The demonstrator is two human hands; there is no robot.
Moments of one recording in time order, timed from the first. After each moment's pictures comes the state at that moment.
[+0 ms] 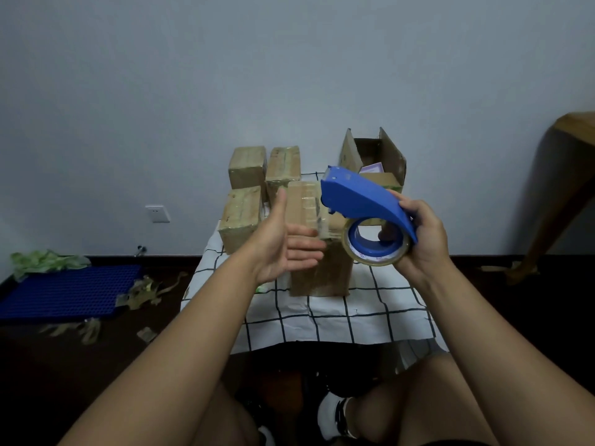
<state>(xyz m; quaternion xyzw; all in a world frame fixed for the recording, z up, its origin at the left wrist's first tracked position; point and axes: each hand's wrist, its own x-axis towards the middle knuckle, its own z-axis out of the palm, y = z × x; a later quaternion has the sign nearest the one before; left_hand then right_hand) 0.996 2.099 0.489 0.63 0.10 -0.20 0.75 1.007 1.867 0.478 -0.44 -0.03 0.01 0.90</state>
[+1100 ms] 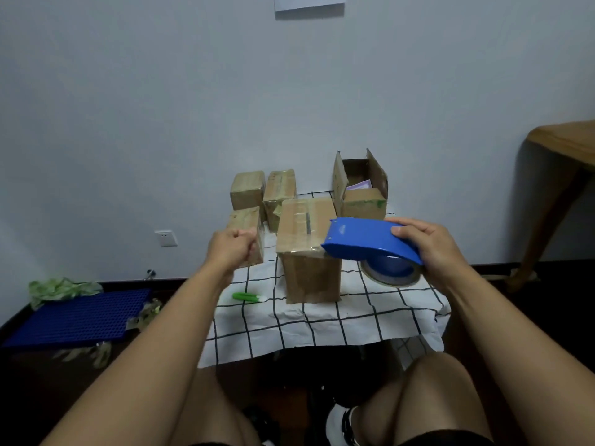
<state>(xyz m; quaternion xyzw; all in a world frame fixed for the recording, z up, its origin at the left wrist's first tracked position) 0.979 2.134 0.492 0.78 0.14 0.13 0.59 0.972 1.805 0.486 -0.69 -0.06 -0.04 0.72</state>
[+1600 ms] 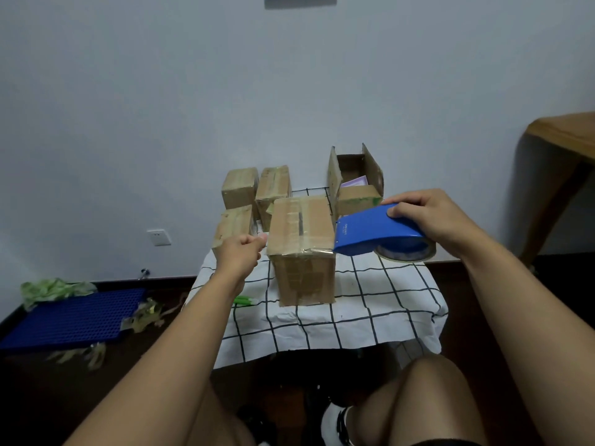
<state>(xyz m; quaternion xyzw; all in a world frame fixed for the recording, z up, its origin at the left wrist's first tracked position) 1.002 2.111 0.467 0.77 0.17 0.13 0.60 1.016 1.779 0.524 -0.81 -0.12 -0.06 0.56</state>
